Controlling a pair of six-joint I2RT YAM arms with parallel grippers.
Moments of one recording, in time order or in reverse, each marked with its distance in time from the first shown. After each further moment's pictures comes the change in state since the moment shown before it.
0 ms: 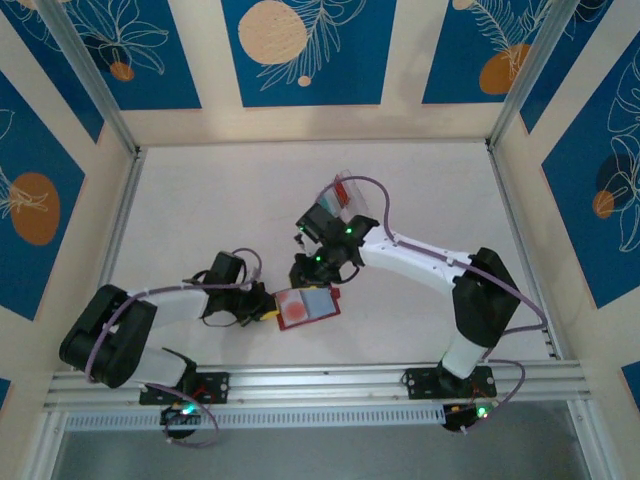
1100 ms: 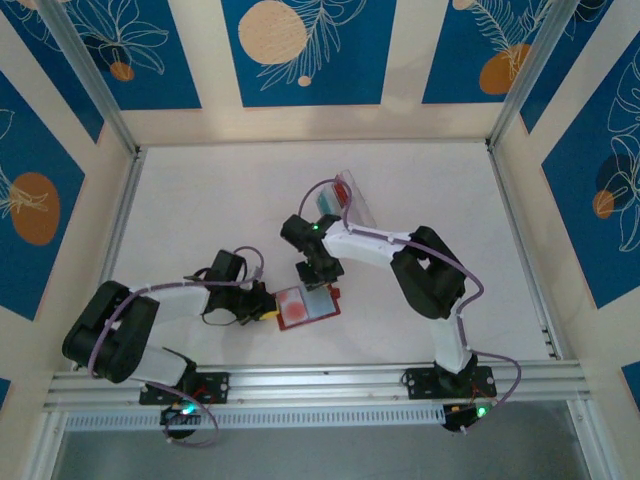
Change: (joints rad) left arm 0.006 0.025 0.020 -0.029 0.018 0.064; right arm 0.001 0.335 0.177 -0.150 0.332 -0.218
